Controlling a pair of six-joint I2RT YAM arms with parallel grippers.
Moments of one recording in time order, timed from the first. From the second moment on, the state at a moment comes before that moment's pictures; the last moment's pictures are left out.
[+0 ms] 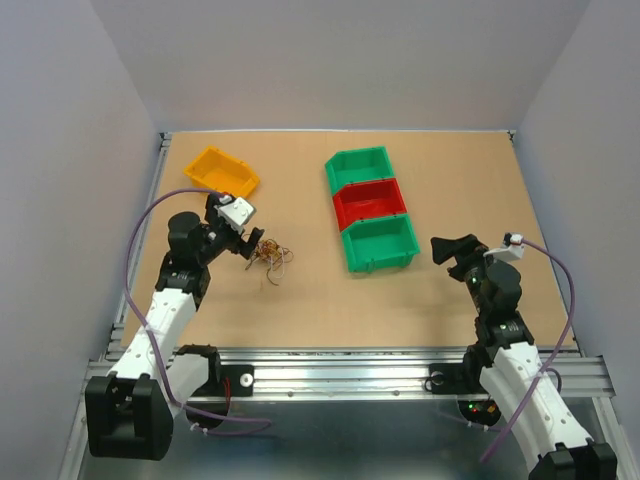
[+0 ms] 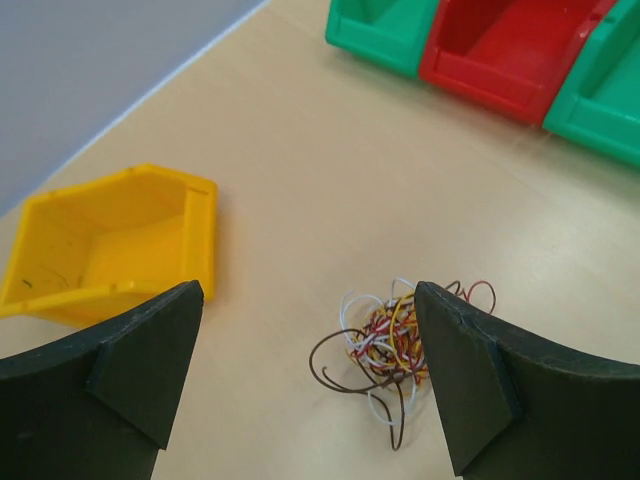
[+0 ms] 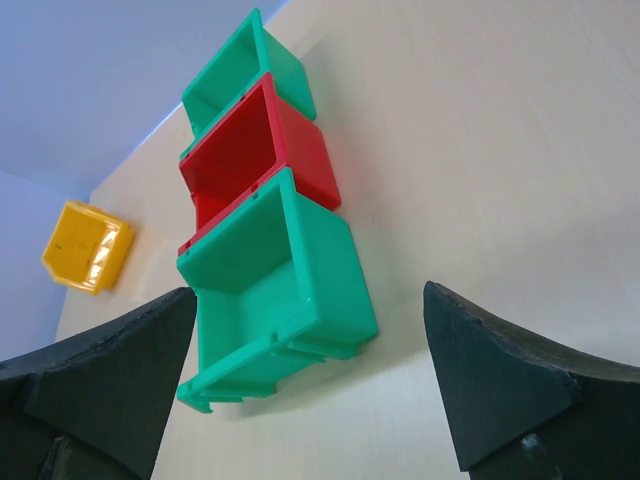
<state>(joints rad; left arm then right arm) -0.08 0.92 0.53 0.16 0.50 0.42 0.12 0.49 0.19 0.15 0.05 0.74</state>
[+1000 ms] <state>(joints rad) -0.26 1.37 0.67 0.00 0.21 0.50 0.12 0.54 0.19 0.08 -0.21 0.60</state>
